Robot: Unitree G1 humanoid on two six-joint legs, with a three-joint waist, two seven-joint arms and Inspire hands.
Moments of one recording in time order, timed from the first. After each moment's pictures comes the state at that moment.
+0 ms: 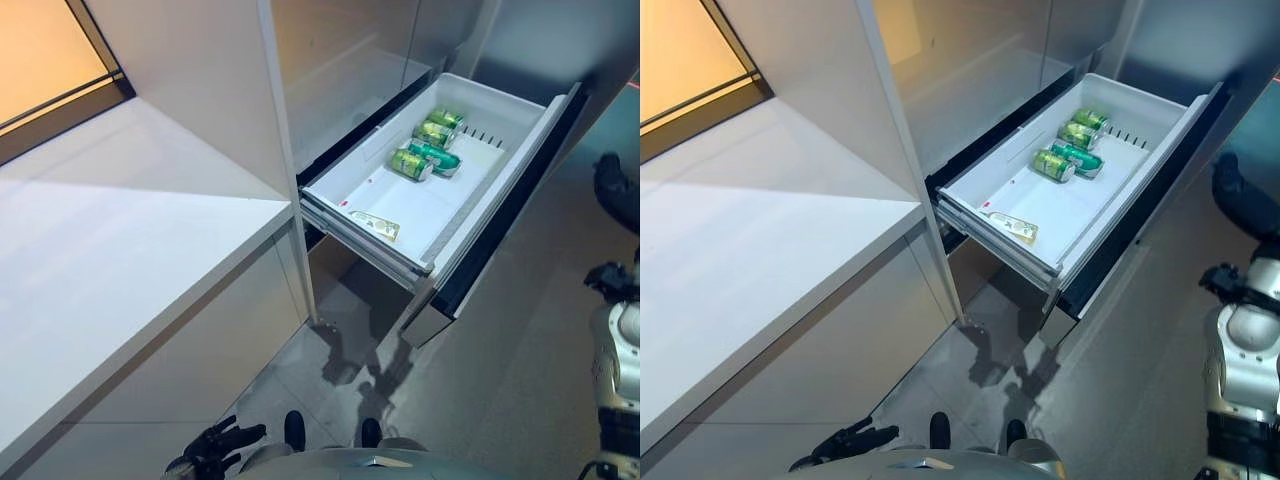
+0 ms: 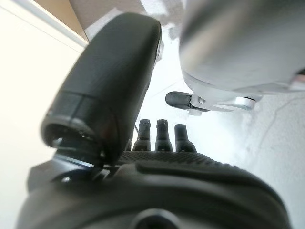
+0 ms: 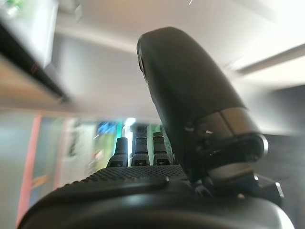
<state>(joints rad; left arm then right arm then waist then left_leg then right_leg) 0.16 0.23 0.02 1.03 -0.39 0.10 -0.10 0.06 -0.49 -0.42 0.00 0.34 -0.24 -0.41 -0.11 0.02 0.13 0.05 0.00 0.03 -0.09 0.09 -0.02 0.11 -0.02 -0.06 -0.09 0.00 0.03</state>
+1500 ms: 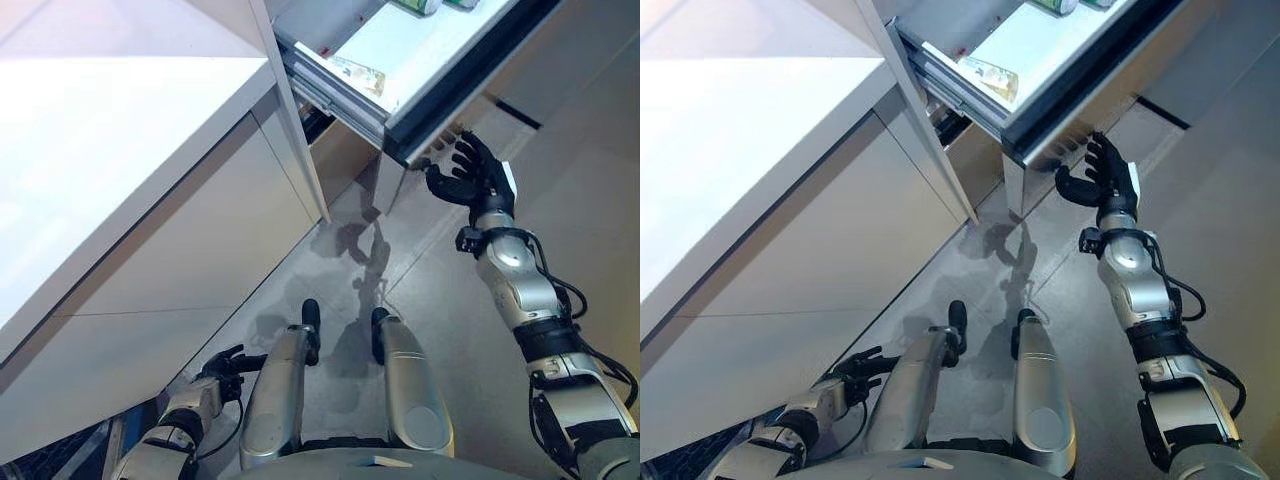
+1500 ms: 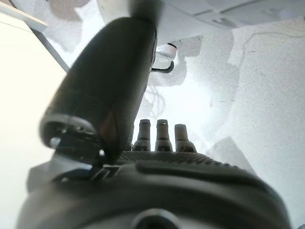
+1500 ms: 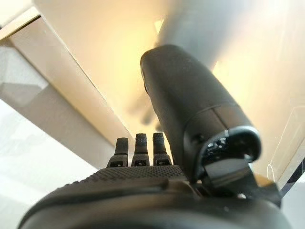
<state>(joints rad) -0.21 0.25 -0.14 1.05 -0.48 0.18 0.08 -0.54 -0.52 0.16 0.36 0.45 0.02 -0.26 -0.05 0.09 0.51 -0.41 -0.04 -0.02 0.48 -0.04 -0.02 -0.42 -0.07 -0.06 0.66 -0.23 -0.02</state>
